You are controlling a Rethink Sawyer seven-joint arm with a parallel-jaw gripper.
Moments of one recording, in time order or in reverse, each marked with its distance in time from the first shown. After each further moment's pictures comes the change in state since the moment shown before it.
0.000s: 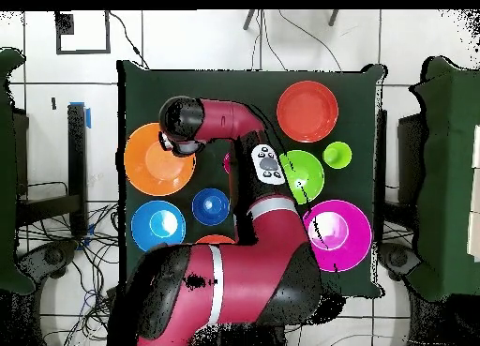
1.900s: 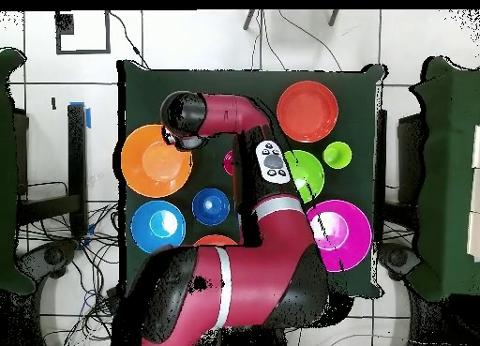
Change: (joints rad) arm -0.020 -0.024 0.017 -0.018 -0.048 0.000 0.000
